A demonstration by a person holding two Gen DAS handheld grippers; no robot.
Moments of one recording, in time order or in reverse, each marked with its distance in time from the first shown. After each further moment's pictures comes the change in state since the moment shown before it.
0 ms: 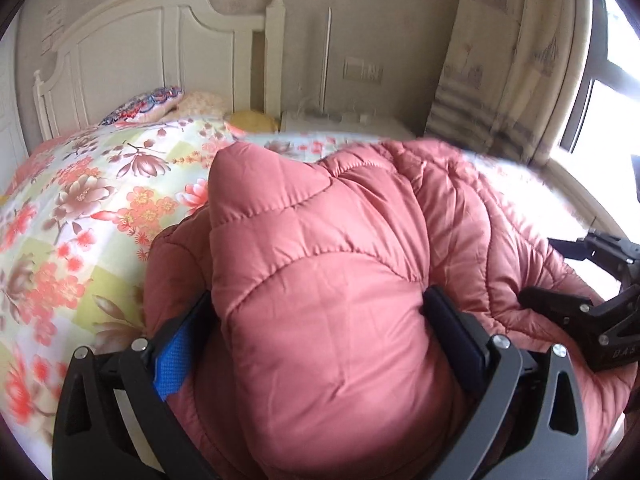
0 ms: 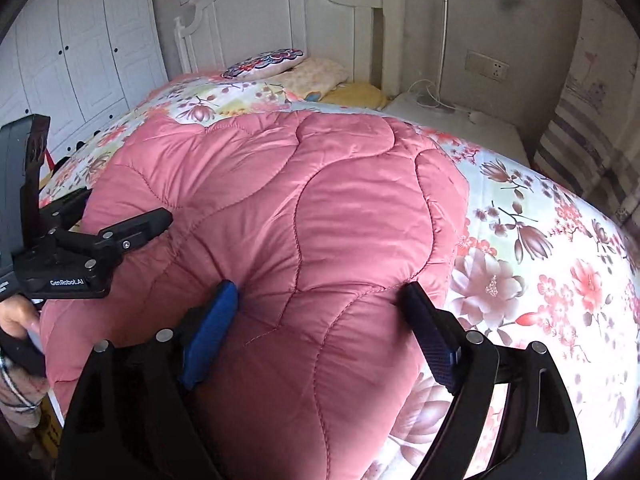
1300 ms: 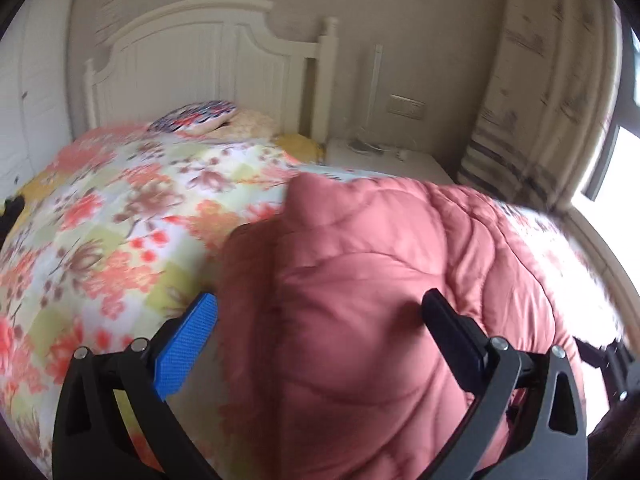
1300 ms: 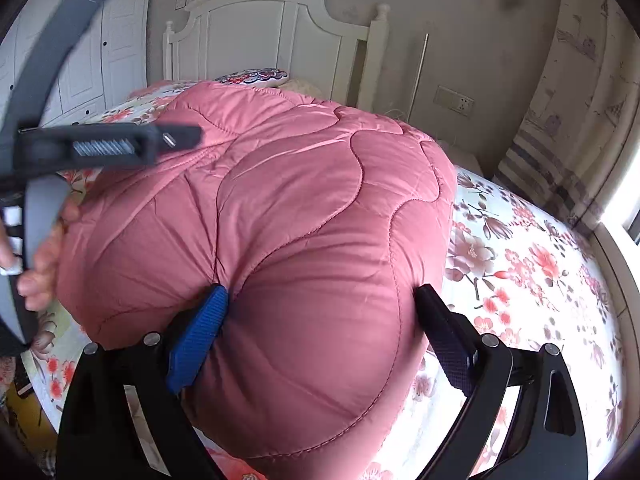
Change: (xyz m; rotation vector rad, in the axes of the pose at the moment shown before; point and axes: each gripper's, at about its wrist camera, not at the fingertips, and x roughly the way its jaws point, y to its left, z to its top) left arm -0.056 0.023 -0.004 -0.188 -0.114 0.091; right arm -0.038 0.071 -0.064 -0.033 -0.119 -0.187
